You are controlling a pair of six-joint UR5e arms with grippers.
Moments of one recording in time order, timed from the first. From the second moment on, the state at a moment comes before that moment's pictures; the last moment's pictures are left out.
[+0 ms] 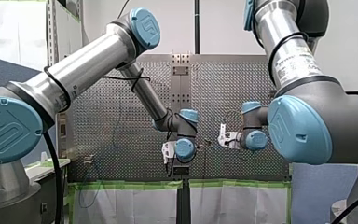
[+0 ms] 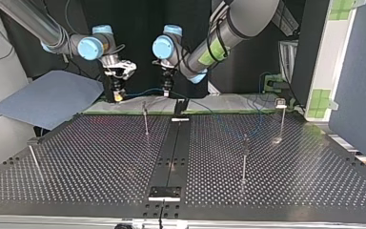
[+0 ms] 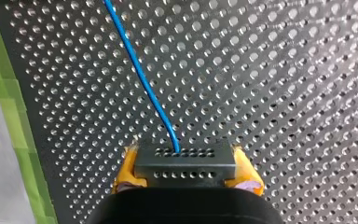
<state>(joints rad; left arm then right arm) -0.74 -2.44 -1.54 -2.48 -2.11 -1.77 1.87 -0.91 1.91 -0.83 1.39 1.68</state>
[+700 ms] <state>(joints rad) -0.74 -2.52 -1.43 -2.54 -2.05 -1.81 1.81 -0.86 1.84 -0.82 1.22 1.68</state>
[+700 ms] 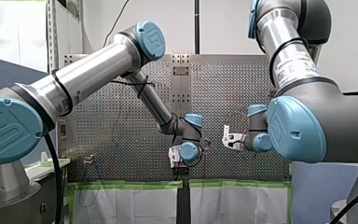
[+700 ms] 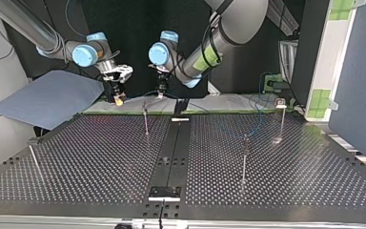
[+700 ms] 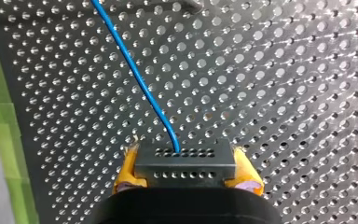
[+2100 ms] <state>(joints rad) -0.72 -2.53 -1.28 -2.67 -2.01 -1.80 1.77 -0.86 1.78 -0.81 1.18 1.72</state>
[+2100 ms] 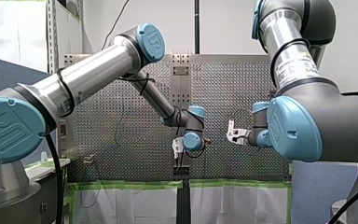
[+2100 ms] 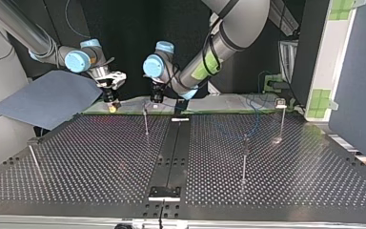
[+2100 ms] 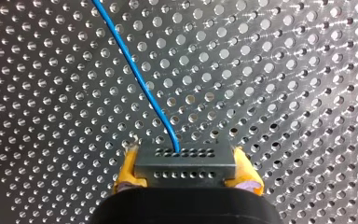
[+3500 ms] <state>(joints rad) -0.67 -2.56 -1.19 -2.69 -1.92 -1.83 1.77 -0.80 1.74 -0.82 1.18 1.73</state>
